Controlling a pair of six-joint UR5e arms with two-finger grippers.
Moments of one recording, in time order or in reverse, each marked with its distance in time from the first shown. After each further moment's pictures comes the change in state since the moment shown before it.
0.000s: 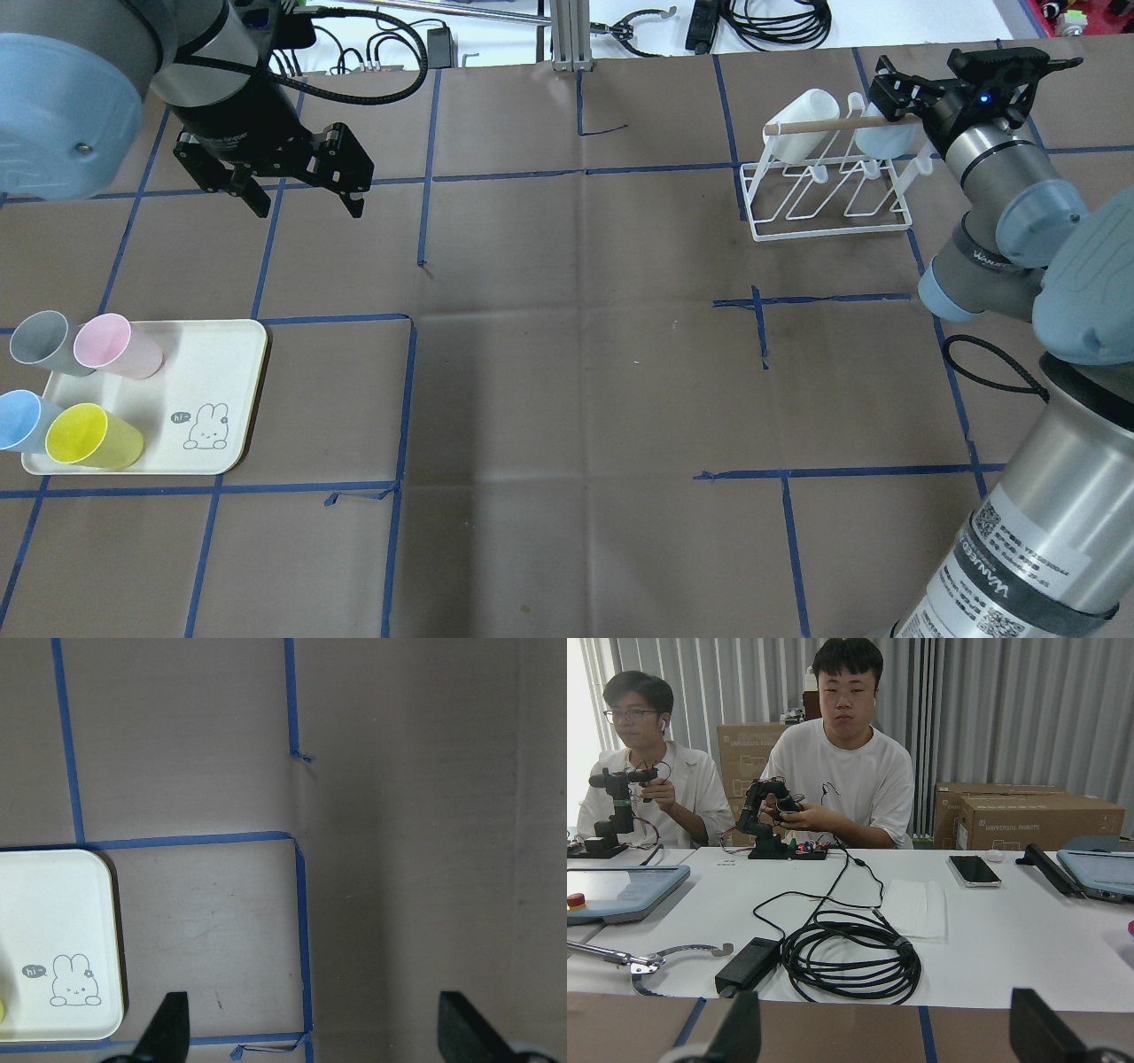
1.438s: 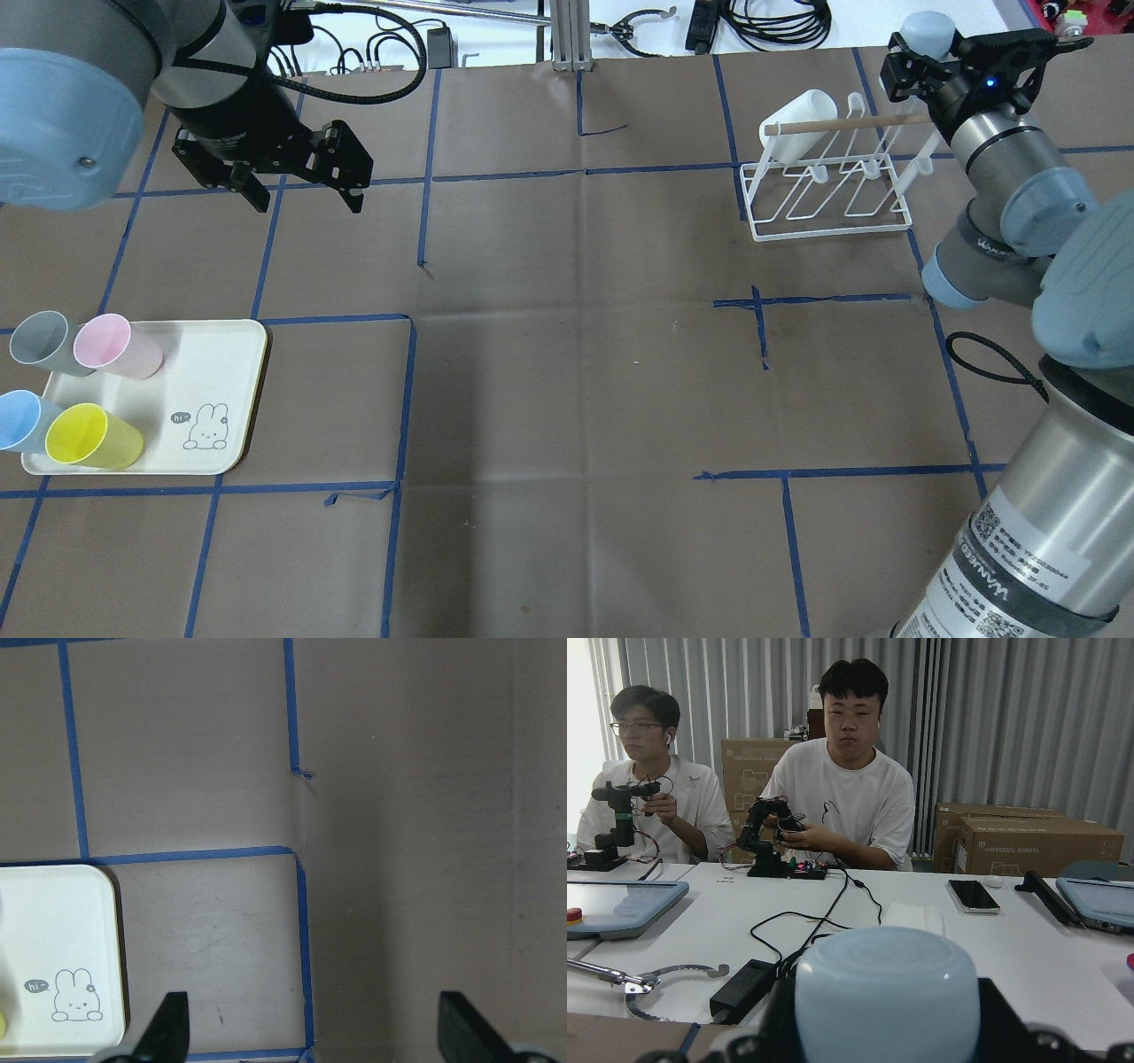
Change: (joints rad) left arm 0.000 0.009 -0.016 0.042 0.001 0.002; right arm 0.004 0.002 -0.028 -0.007 0.003 -0.013
